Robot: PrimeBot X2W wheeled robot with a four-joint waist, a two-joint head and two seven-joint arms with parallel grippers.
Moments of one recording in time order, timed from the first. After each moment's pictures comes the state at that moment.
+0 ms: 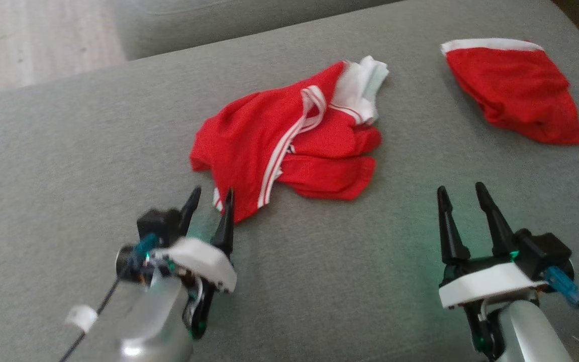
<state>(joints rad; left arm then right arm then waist) -0.51 0.05 -0.52 0.85 -0.58 -0.09 -0.24 -0.10 -0.05 0.09 0.29 0.19 0.12 -0.26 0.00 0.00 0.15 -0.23</state>
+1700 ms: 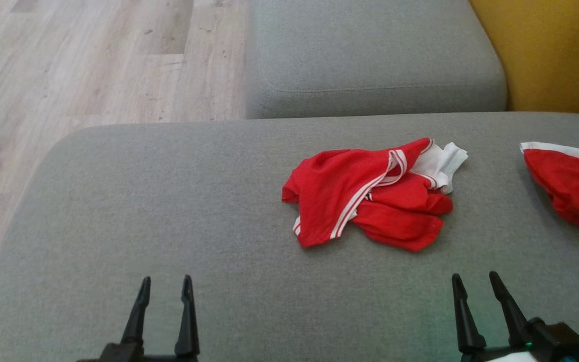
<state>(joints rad) 0.16 0.05 -0.20 0.14 -0.19 0.05 -0.25 0.22 -0.04 0.06 0.16 0.16 0.12 -0.26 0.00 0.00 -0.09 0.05</state>
